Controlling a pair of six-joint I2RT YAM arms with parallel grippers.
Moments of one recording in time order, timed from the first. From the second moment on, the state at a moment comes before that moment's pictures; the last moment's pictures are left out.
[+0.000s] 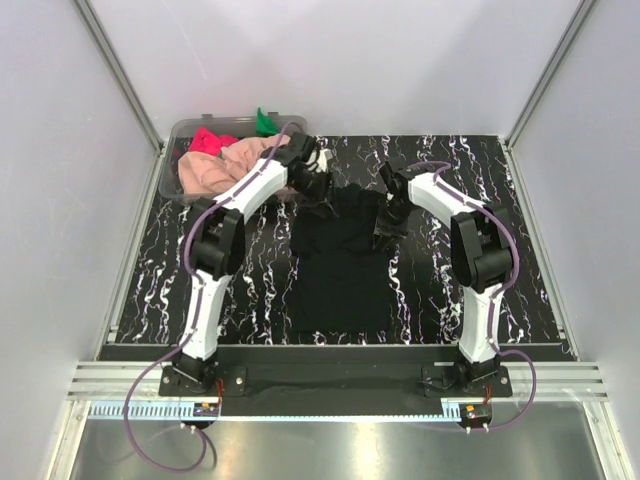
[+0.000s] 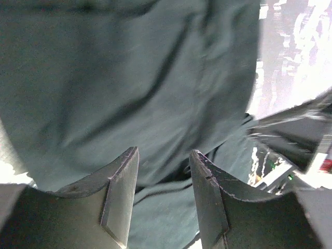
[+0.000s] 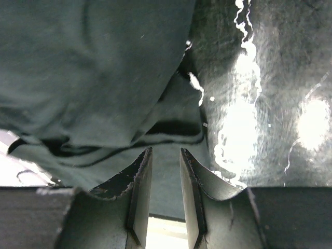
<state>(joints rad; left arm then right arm) -0.43 2.26 1.99 -0.85 0.47 -0.37 0.35 2.04 1.58 -0.95 -0.18 0.58</state>
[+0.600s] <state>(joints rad) -0.51 2.50 2.21 -0.82 0.63 -0.35 0.35 2.13 1.58 -0.89 -0.19 0.59</state>
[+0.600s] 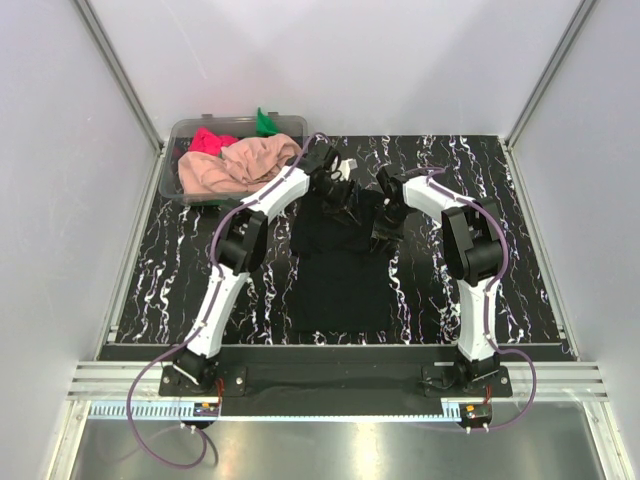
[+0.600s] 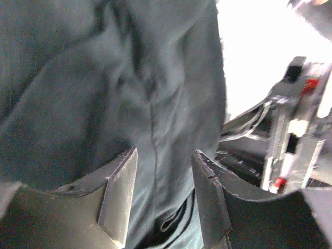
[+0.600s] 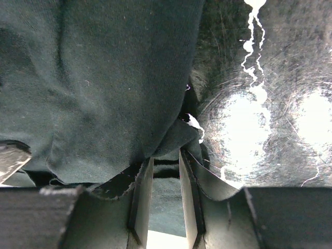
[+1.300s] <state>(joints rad) -0.51 2.64 2.32 -0.71 0.67 -0.43 0.36 2.09 1.47 -0.82 -0.24 0.62</state>
